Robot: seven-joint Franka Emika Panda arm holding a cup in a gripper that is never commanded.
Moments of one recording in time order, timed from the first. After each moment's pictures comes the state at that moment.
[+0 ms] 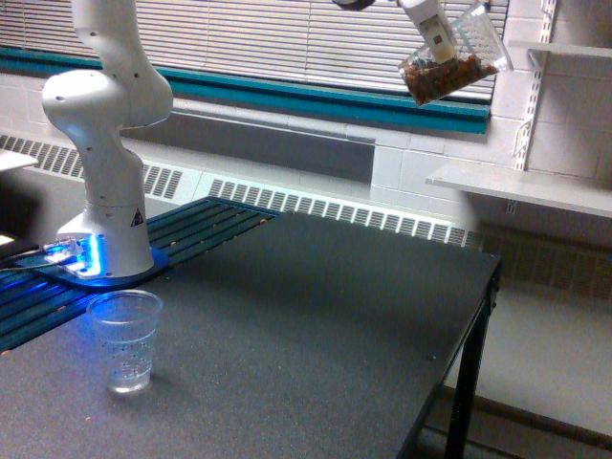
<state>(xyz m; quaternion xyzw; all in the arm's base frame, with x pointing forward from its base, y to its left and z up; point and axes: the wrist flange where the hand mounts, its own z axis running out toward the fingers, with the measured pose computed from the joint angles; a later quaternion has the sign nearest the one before) 0.580 -0.054 0.555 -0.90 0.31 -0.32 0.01</state>
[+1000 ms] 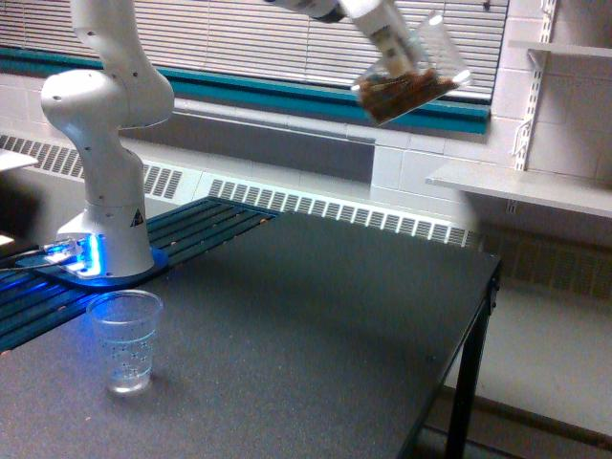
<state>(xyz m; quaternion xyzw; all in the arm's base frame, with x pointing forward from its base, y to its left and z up) 0.541 -0.154 0.530 -0.89 0.32 -0.33 -0.01</state>
